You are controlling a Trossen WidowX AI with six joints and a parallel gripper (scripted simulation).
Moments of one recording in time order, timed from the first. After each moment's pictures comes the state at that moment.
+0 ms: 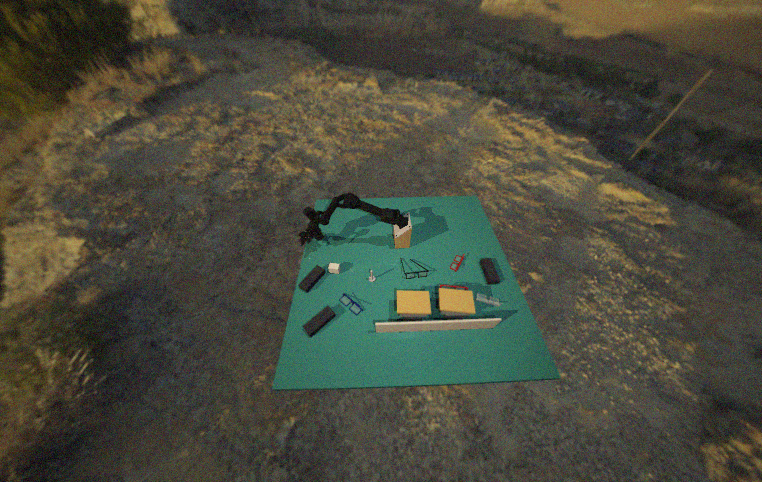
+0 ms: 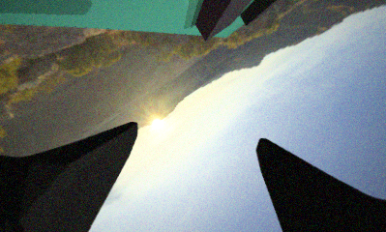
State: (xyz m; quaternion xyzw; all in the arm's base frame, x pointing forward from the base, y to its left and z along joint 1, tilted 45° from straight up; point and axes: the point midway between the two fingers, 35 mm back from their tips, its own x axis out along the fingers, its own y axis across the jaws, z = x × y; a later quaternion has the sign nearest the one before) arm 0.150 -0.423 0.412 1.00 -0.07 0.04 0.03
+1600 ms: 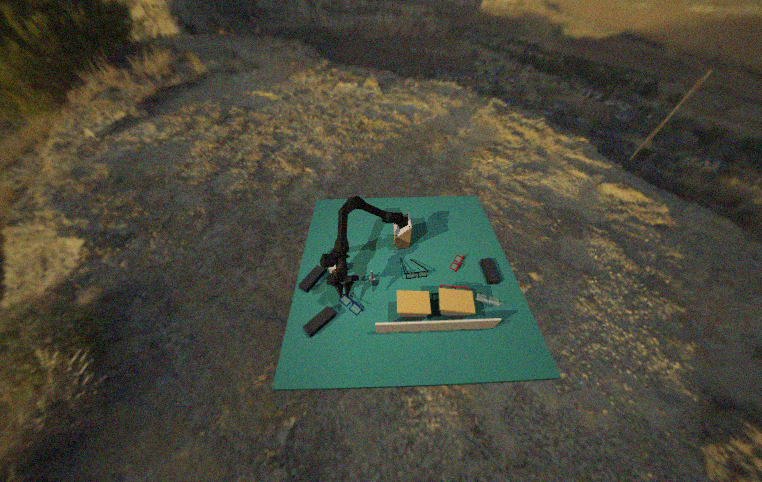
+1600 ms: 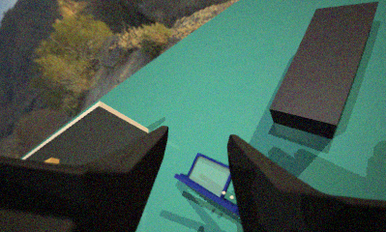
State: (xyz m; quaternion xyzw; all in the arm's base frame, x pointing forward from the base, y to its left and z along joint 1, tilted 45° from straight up) arm 0.474 -0.187 0.247 0.06 -0.19 0.06 -0.98
